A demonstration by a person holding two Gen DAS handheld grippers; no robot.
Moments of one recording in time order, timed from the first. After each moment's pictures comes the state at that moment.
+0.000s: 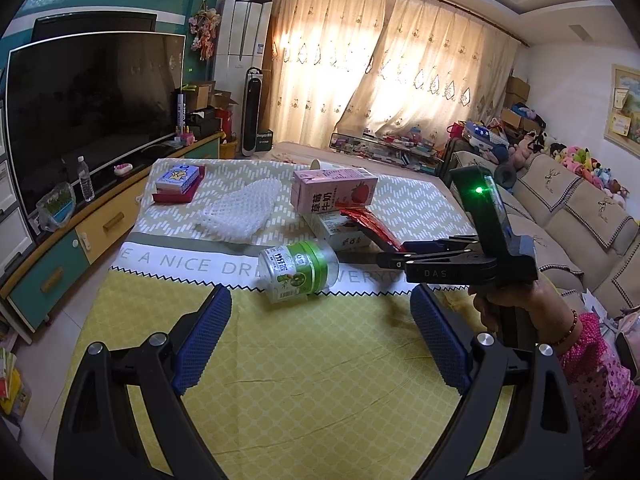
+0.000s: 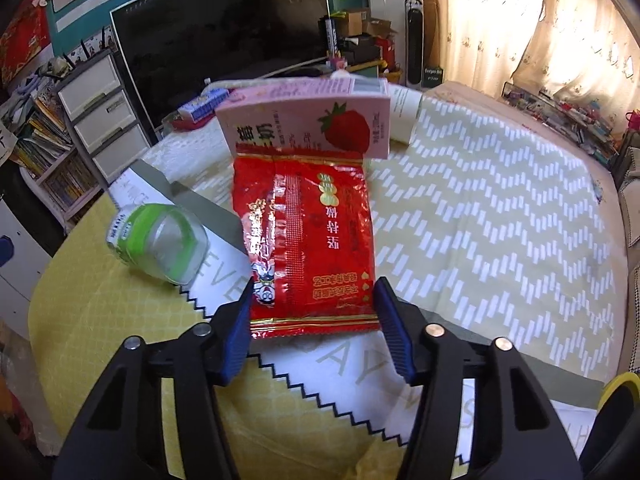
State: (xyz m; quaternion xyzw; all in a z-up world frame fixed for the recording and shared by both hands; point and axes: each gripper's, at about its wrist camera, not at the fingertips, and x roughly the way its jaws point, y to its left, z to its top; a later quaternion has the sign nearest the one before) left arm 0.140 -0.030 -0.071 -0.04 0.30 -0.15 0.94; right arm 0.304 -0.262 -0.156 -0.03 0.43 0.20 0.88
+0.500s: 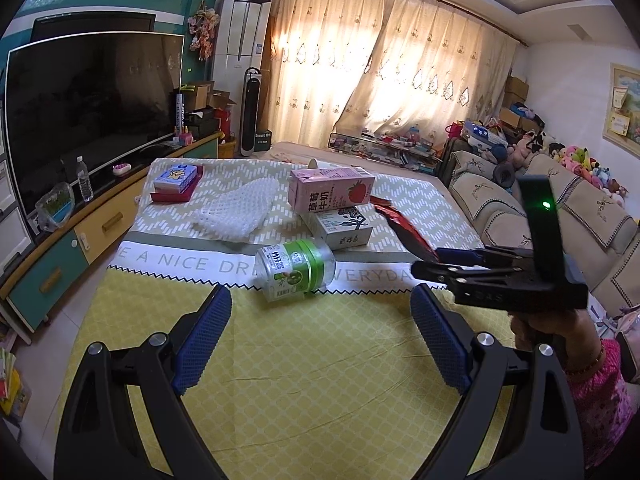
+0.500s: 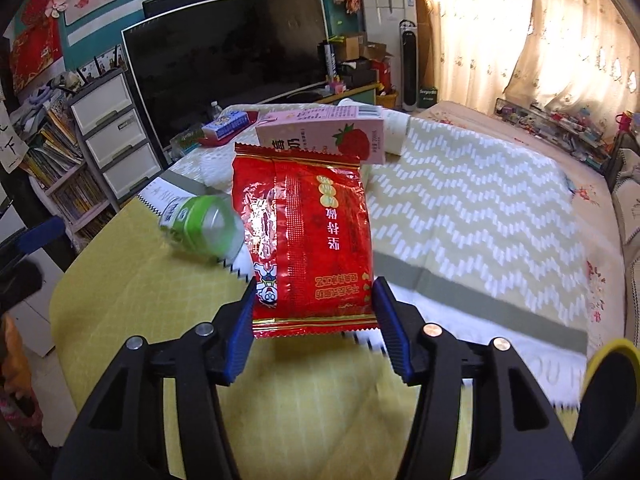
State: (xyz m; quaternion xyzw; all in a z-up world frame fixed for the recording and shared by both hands) left arm 0.140 -0.034 -0.076 -0.04 0.30 -0.15 0.94; right arm 0.237 -0.278 -0.132 -0.01 0.39 0.20 0.90
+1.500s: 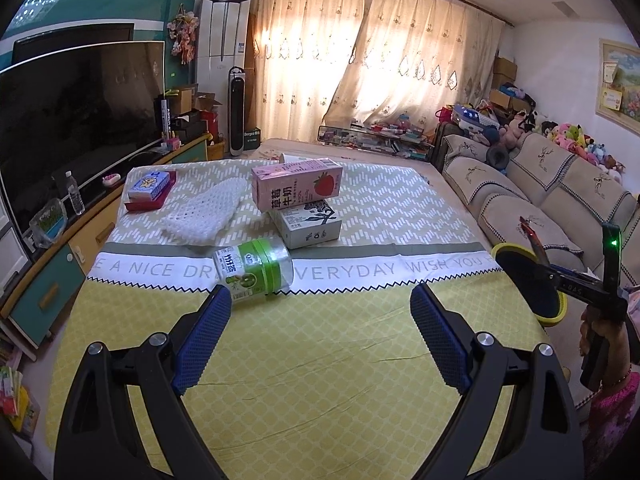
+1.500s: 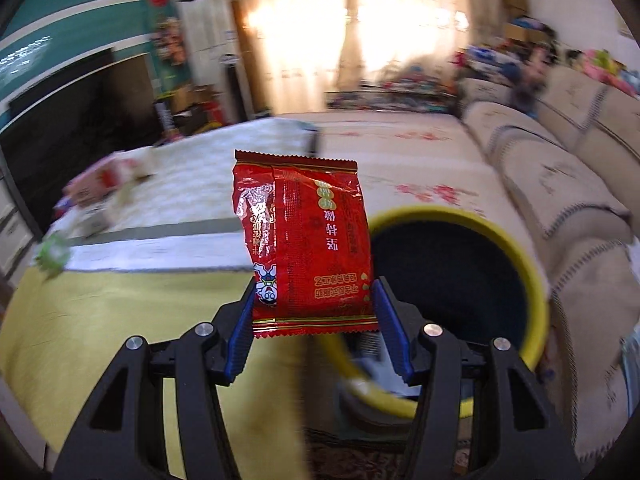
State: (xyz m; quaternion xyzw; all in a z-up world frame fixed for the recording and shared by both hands) left arm 0.146 -0.080 -0.079 0.00 0.31 -0.16 0.94; right arm 0.125 -0.509 -0.153 0.09 0.35 -0.09 0.93
